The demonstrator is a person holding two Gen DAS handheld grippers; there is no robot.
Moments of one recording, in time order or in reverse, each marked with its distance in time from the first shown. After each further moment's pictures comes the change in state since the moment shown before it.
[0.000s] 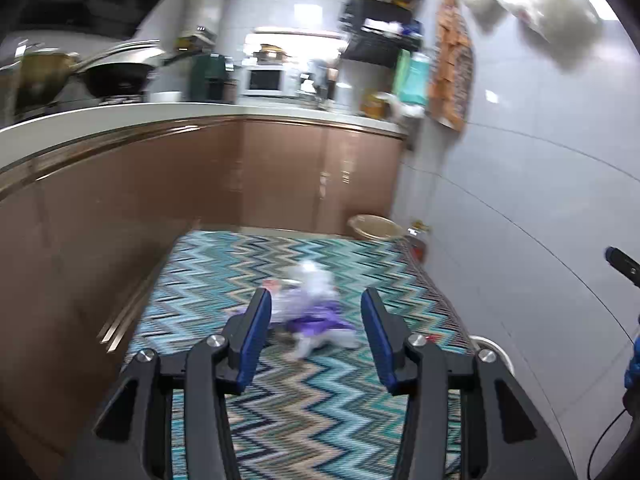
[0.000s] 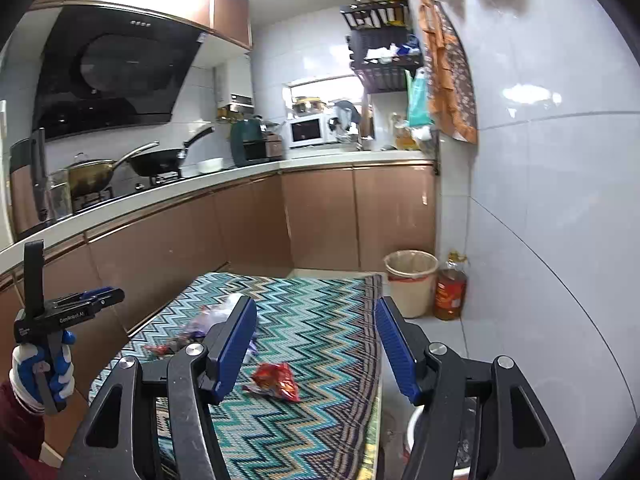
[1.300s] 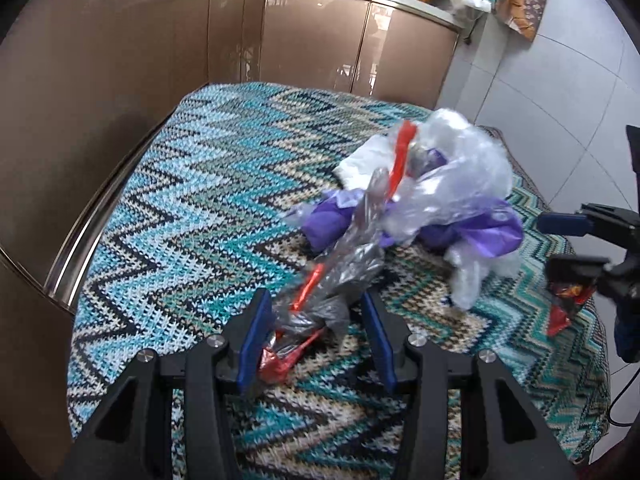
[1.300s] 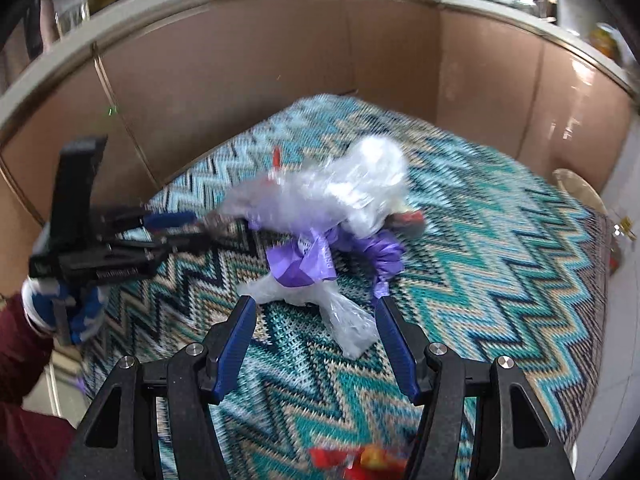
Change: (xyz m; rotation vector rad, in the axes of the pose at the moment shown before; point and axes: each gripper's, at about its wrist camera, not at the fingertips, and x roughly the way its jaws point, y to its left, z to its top) left arm 0.213 0.105 -0.088 -0.027 0.423 0.009; right arm 0.335 0.126 -0.083 -0.293 0.614 0.427
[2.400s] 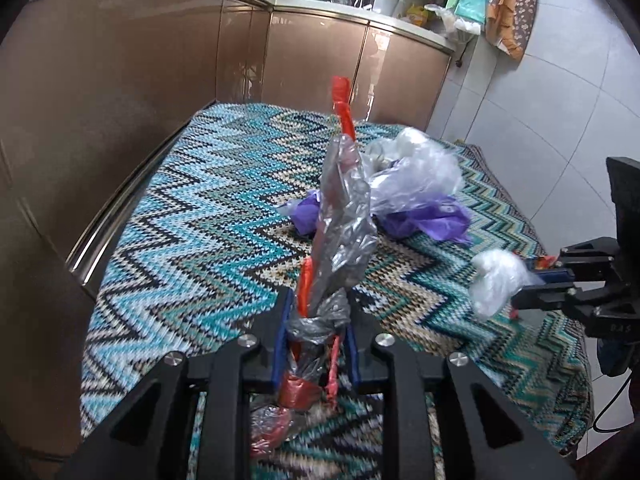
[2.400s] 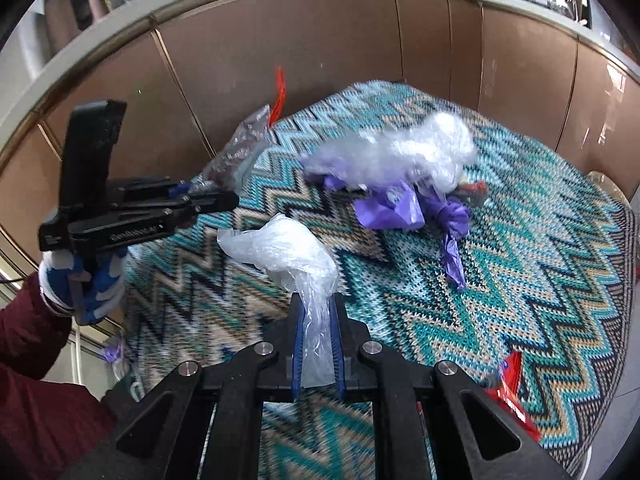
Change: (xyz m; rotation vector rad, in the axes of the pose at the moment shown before) left arm -0.061 -0.008 -0.029 -0.028 -0.092 -0.017; right arm -0.035 0.041 -0.040 -0.044 0.001 0.124
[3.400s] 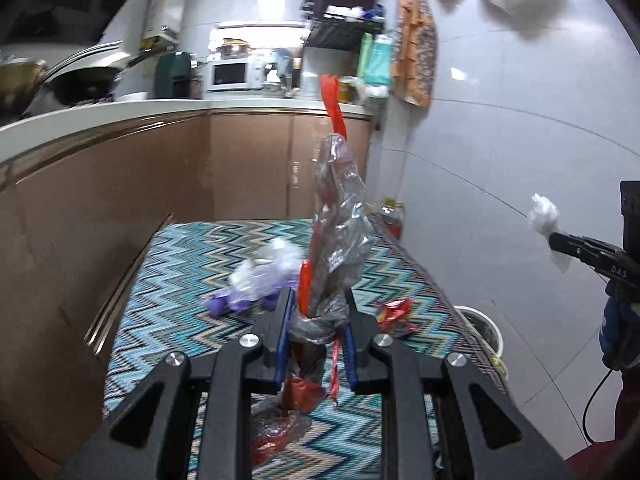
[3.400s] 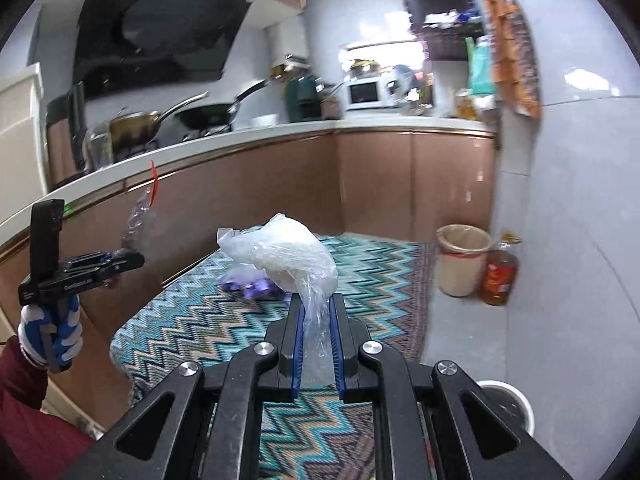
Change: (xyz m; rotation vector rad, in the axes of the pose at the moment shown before) left arm -0.160 -0.136 0.005 0.198 -0.271 -0.107; right arm -0.261 0.015 -0.121 0.212 -0.506 -0.389
